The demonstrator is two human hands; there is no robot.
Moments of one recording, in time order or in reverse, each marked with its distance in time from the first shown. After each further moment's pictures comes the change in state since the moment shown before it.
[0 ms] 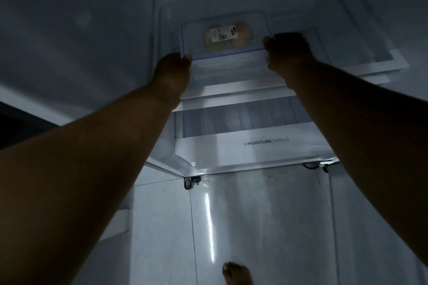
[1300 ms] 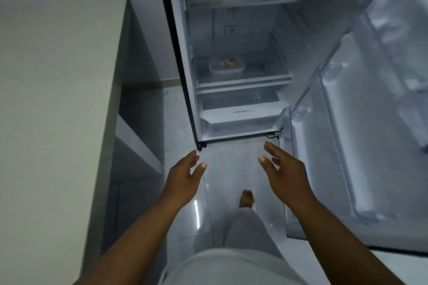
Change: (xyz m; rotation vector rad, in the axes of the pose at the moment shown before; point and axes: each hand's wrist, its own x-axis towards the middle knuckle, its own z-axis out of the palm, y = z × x) left_hand -0.636 -0.025 -0.254 0.160 -0.202 0.145; right_hand -0.691 -0.136 -0.188 0.579 0.075 0.121
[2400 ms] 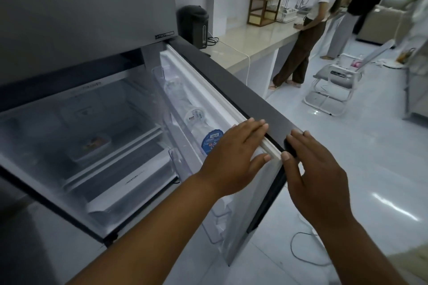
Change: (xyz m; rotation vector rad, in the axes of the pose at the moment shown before) left_hand -0.107 0.331 0.218 0.406 -0.517 1.383; right_hand -0.172 -0.009 -0.262 -0.666 1.006 -0.073
